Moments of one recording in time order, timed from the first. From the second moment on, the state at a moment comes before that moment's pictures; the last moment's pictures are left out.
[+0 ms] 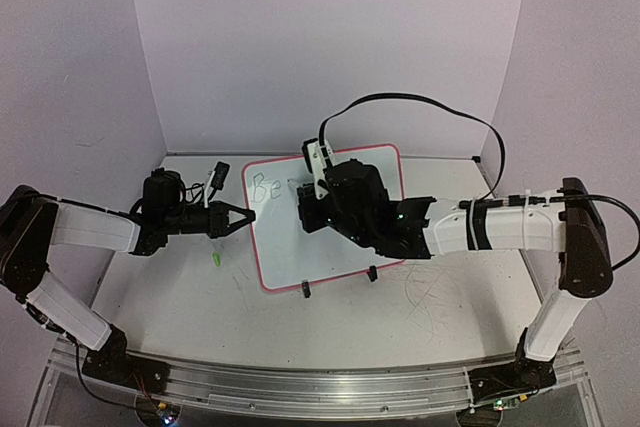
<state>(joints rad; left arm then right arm) -0.41 1.47 0.61 0.52 0.77 -0.36 1.09 1.77 1.30 0.14 0.47 0.22</state>
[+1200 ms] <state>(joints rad) -0.41 1.47 0.61 0.52 0.76 -0.35 1.07 1.84 1.38 0.15 0.50 0.24</state>
